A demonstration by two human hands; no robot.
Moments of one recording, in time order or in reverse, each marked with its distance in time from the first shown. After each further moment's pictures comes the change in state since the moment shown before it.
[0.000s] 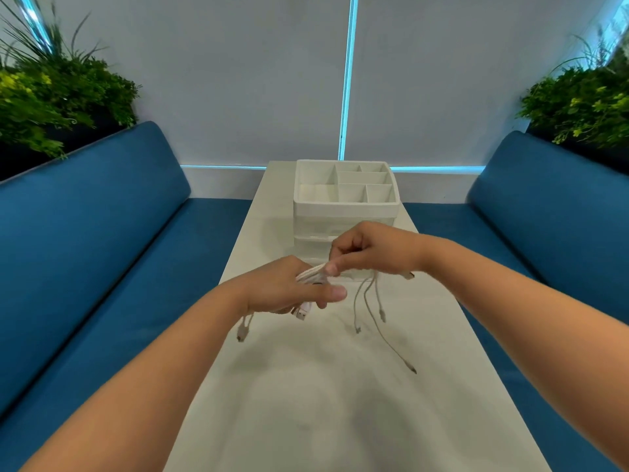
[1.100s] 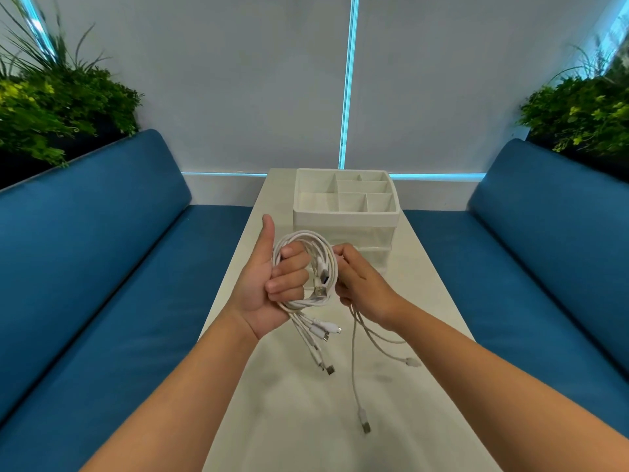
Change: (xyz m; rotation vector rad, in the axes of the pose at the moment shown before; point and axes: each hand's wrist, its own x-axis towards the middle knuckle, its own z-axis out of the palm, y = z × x) left_hand 0.011 -0.006 0.005 -1.589 -0.161 0.299; right_hand 0.010 0.027 0.068 0.588 0.418 0.078
